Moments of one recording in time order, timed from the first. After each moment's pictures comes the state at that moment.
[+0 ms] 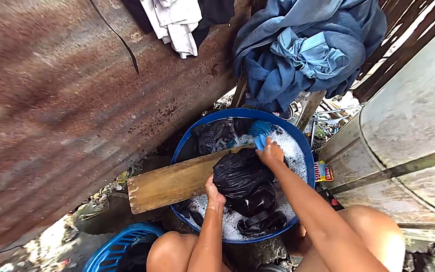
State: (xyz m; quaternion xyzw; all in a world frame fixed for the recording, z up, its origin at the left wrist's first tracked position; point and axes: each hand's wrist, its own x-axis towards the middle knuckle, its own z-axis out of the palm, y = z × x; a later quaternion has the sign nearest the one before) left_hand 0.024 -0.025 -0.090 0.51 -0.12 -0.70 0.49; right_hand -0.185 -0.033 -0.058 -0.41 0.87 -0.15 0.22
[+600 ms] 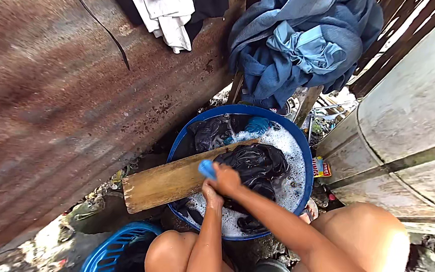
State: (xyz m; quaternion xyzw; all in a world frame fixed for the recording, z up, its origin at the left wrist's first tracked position) left_hand 0.026 -0.010 -0.105 0.54 -0.20 -0.63 0.52; right_hand -0.047 -0.012 -0.040 -0.57 0.74 -0.14 0.33
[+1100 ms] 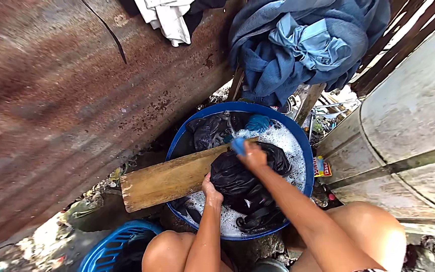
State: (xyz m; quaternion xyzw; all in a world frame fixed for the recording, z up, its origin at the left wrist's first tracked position) left_hand 0.023 -0.026 -0.101 0.55 -0.08 -0.68 0.48; right_hand -0.138 -0.032 -0.069 -0.49 0.83 -0.14 0.23
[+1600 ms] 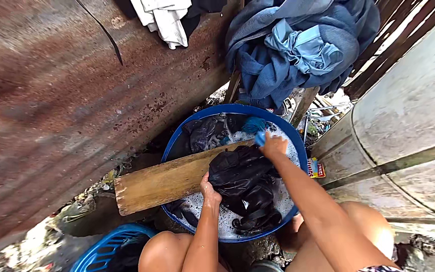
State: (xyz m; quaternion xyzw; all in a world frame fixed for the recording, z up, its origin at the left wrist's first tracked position) left_hand 0.016 -0.025 -0.098 0.53 -0.10 -0.69 0.49; right_hand -0.222 -0.028 -0.056 -0.44 0.87 -0.09 0.19
